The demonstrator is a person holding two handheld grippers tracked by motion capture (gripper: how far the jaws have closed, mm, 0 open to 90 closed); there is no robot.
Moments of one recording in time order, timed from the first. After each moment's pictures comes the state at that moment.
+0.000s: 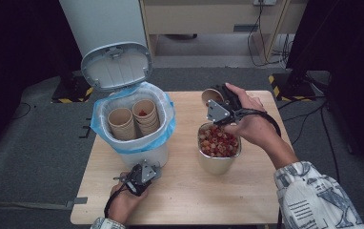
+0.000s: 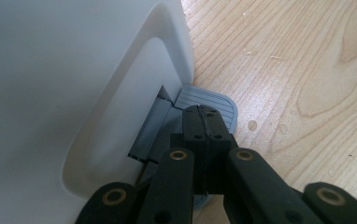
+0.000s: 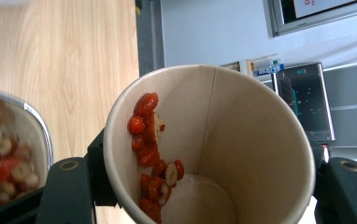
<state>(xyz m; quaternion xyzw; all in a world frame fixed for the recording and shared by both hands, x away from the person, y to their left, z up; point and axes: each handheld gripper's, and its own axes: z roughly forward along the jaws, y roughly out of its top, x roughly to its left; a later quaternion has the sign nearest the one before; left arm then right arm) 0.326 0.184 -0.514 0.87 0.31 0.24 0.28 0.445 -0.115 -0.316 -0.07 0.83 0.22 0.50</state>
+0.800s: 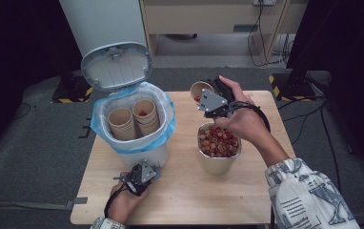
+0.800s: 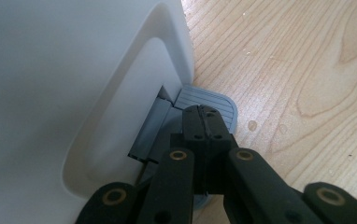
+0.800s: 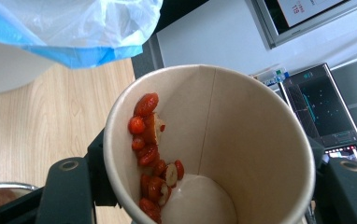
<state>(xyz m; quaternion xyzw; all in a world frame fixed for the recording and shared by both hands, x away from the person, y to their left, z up) 0.326 0.184 -0.514 0.87 0.31 0.24 0.28 0.446 -0.094 -0.294 -0.03 0.83 0.30 0.48</state>
